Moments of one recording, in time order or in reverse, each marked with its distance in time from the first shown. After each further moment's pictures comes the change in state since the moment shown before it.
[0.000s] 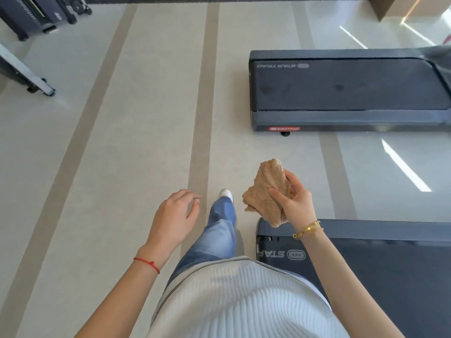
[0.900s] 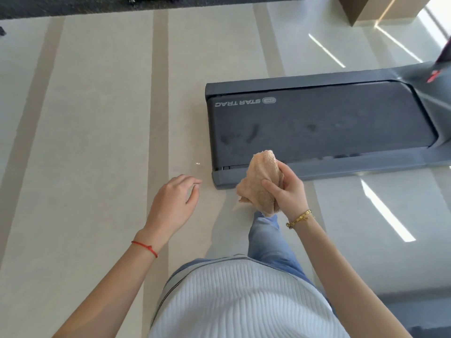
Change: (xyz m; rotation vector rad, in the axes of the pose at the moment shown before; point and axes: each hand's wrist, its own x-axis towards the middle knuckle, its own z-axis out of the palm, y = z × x) left_hand 0.606 0.188 0.057 -0.007 -0.064 0.181; right_hand 0.569 -0.094 -0.150 -0.045 0.084 0.032
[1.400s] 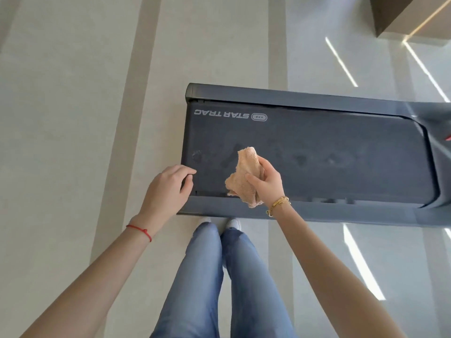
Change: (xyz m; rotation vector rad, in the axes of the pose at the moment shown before) left_hand 0.296 0.045 0.142 -0.013 0.044 -0.131; right_hand 0.344 0.062 -0.079 -0.130 -0.180 0.140
